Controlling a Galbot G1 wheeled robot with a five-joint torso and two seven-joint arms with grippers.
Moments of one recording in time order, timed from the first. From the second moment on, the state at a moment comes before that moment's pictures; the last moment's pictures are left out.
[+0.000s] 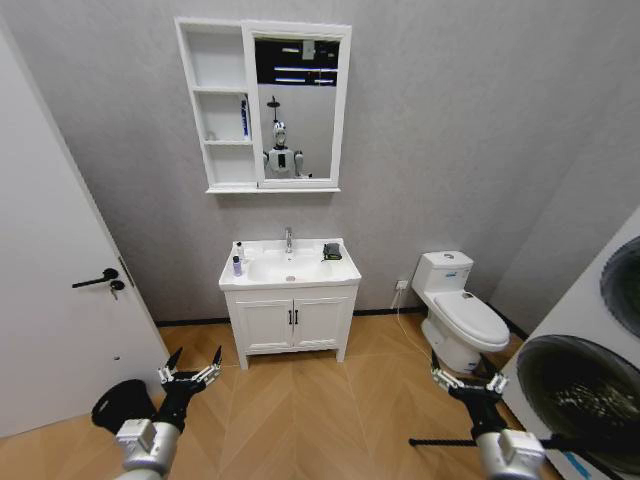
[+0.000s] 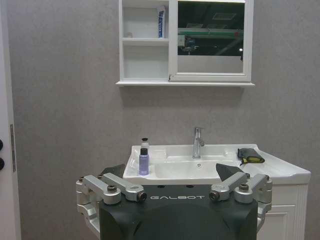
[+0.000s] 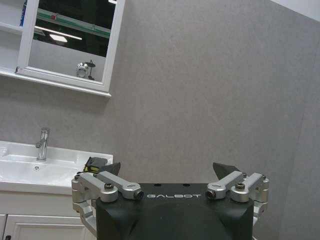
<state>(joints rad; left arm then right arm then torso) 1.52 -1.40 -0.72 -2.23 -0.24 0.15 0.05 -1.60 1.47 0.83 2.39 0.07 -0.18 0.01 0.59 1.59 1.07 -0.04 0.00</state>
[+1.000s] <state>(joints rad) 1.52 -1.41 -0.71 -2.25 -0.19 0.14 0.06 -1.58 1.43 0.67 2.46 0.08 -0.37 -0.12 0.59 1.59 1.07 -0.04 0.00</state>
